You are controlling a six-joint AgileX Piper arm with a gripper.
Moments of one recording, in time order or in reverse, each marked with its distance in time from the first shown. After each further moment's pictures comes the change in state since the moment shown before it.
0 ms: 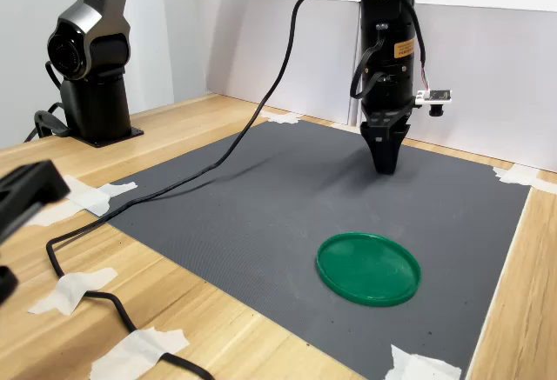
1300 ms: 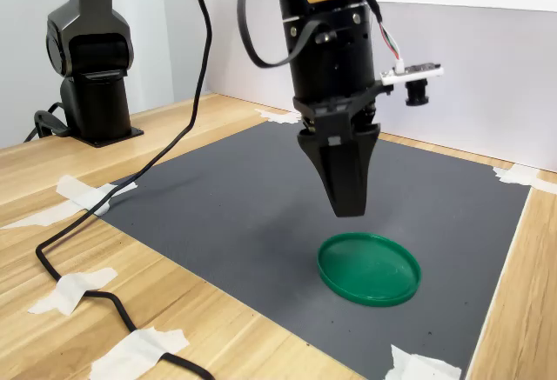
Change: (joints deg) arm -28.0 -1.6 -7.9 -3.7 4.6 -33.5
